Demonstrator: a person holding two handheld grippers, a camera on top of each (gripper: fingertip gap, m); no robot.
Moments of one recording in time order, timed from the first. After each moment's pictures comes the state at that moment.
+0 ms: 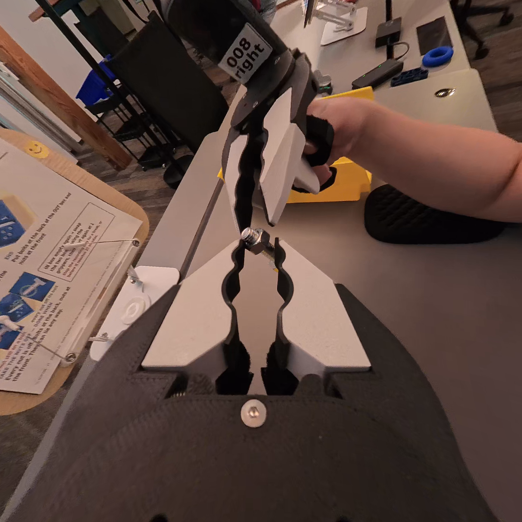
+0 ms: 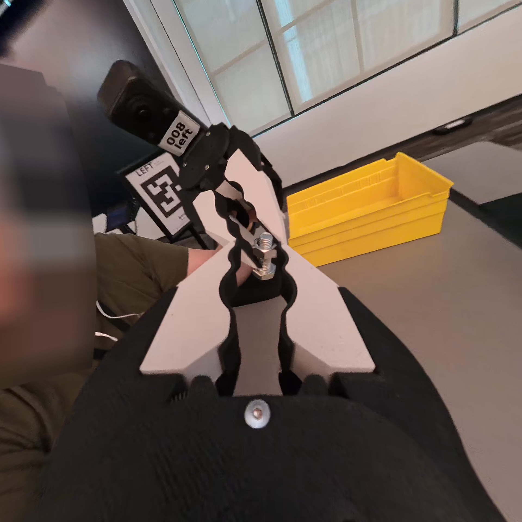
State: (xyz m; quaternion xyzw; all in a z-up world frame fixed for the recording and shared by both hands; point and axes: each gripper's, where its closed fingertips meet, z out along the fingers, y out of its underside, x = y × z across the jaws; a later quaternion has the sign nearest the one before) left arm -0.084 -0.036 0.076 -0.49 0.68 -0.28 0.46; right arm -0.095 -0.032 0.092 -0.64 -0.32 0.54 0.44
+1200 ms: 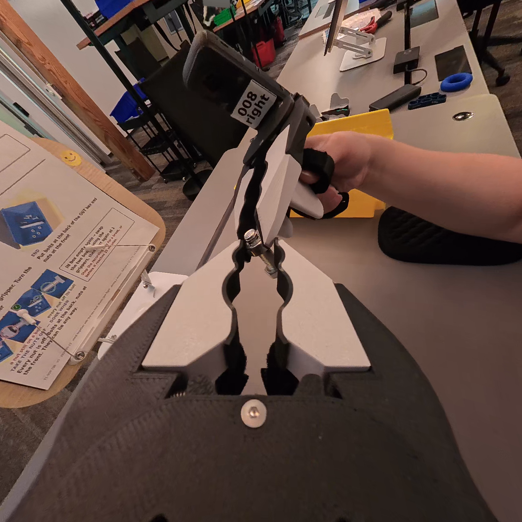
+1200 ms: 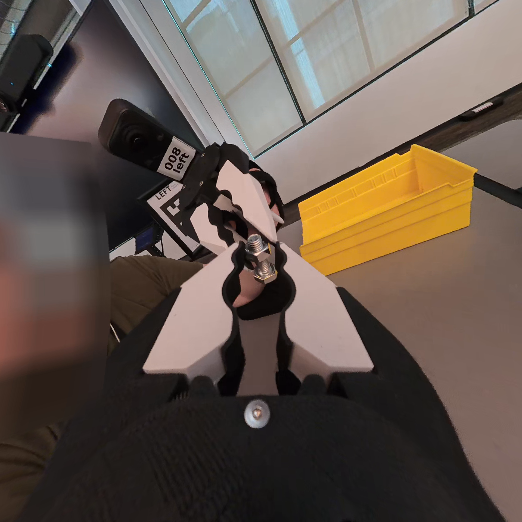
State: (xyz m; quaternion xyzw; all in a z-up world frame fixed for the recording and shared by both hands) left arm -0.080 -0.031 0.084 -0.49 0.65 -0.29 0.50; right arm -0.102 -0.020 0.091 -0.64 -0.28 0.59 0.41
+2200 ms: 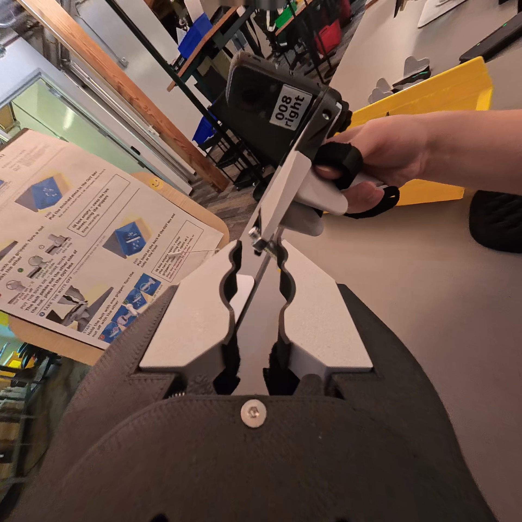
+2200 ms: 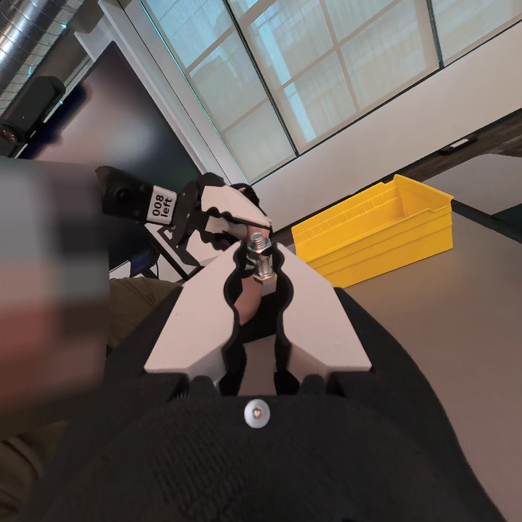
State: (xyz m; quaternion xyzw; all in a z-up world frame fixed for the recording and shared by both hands) left arm -0.084 -0.014 0.097 -0.45 0.63 -0.17 0.60; right arm -0.096 -0.007 0.100 -0.62 -0.25 0.60 0.45
